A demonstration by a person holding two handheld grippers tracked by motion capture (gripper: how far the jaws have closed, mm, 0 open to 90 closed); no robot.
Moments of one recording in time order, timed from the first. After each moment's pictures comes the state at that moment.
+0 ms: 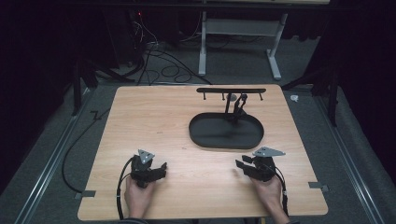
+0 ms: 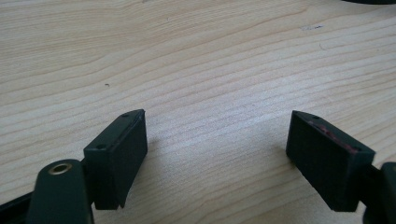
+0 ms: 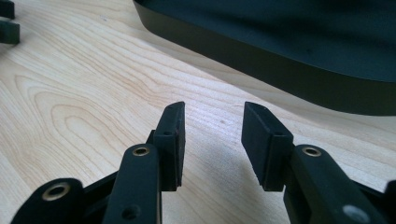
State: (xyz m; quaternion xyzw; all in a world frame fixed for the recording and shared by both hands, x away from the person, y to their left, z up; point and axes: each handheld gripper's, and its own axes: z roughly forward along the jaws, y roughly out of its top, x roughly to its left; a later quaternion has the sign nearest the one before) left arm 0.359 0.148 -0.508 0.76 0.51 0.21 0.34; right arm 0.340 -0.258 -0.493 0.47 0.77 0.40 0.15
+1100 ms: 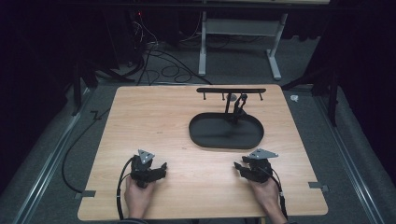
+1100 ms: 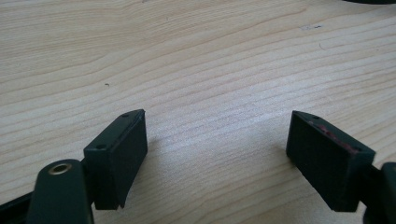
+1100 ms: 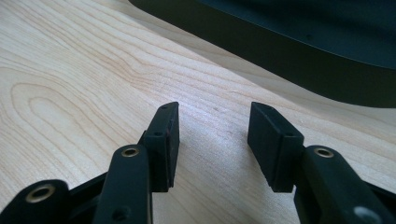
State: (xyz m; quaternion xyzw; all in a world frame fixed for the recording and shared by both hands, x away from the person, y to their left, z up) left arm 0.359 0.148 -0.508 0.76 0.50 0.21 0.34; right arm 0.340 -0.248 -0.502 0.46 0.79 0.36 0.19
